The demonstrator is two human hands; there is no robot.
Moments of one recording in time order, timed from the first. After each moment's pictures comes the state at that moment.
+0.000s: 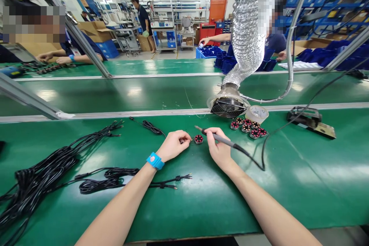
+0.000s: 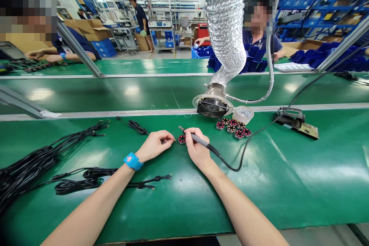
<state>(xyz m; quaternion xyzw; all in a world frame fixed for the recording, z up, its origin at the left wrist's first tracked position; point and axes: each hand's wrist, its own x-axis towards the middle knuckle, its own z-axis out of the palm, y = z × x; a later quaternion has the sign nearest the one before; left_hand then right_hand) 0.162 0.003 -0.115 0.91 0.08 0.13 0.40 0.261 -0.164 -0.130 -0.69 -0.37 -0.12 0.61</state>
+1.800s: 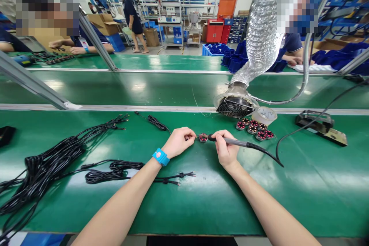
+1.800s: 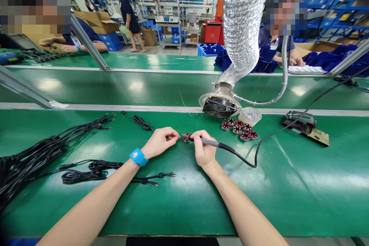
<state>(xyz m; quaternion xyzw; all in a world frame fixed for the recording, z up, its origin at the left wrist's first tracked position) 0.163 0.001 -0.119 0.90 0.09 0.14 0.40 0.258 -0.170 -0.142 -0.67 -0.35 -0.06 0.65</state>
